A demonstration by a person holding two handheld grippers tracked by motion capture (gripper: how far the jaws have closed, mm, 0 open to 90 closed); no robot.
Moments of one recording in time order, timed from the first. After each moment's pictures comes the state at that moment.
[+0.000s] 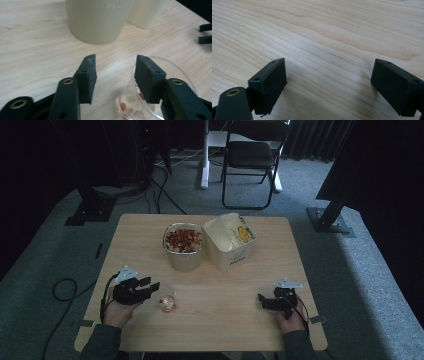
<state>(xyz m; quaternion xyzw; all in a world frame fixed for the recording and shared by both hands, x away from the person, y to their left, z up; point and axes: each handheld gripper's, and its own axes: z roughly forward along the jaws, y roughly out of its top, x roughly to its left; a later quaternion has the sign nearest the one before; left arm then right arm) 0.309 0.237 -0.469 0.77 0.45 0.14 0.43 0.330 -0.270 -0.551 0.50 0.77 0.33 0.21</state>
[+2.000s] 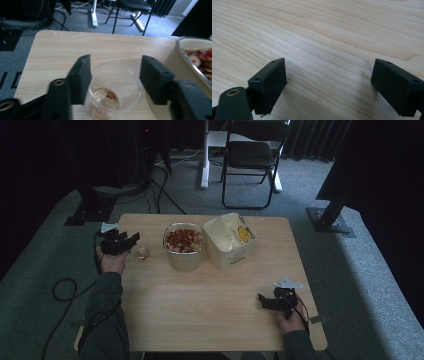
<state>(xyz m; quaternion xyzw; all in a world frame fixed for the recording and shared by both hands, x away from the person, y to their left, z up) 0.439 0.297 -0.443 0.64 0.57 0.26 0.44 0.330 -0.270 -0.551 0.50 0.77 0.33 0.21</state>
